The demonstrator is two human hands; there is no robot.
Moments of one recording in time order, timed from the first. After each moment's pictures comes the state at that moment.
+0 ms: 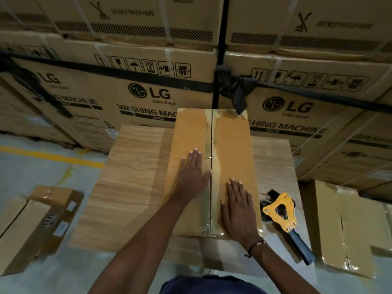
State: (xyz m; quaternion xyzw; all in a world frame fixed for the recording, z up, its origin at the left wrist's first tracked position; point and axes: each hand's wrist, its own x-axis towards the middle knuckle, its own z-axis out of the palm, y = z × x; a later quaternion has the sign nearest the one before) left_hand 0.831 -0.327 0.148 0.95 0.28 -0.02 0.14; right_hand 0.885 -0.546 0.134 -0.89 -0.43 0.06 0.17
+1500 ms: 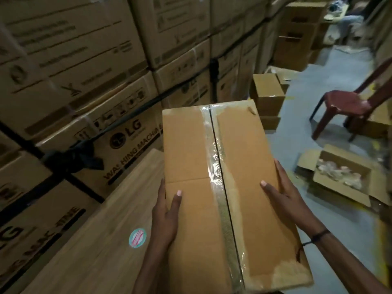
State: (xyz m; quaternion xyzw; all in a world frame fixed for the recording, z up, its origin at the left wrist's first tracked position) left_hand 0.787 -0.444 0.316 0.81 -0.02 -0.04 0.59; right_hand 0.709 -0.767 0.311 -0.82 0.18 -0.06 0.54
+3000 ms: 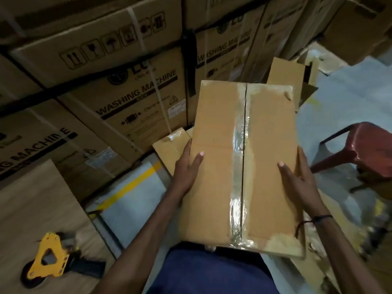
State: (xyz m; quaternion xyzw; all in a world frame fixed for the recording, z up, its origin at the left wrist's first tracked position) left_hand 1.229 -1.034 0.209 0.77 0.06 -0.12 0.62; right_hand 1.159 -1.343 0.260 -0.83 0.21 0.01 0.51
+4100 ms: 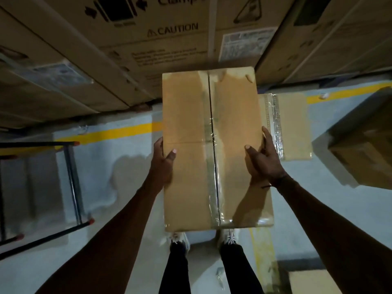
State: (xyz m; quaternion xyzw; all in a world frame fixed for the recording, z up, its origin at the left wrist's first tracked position) left_hand 1.408 -0.962 -0.305 0.69 0.44 -0.04 0.56; right_hand 1.567 -1.248 -0.301 -0.78 0.02 0.33 0.53
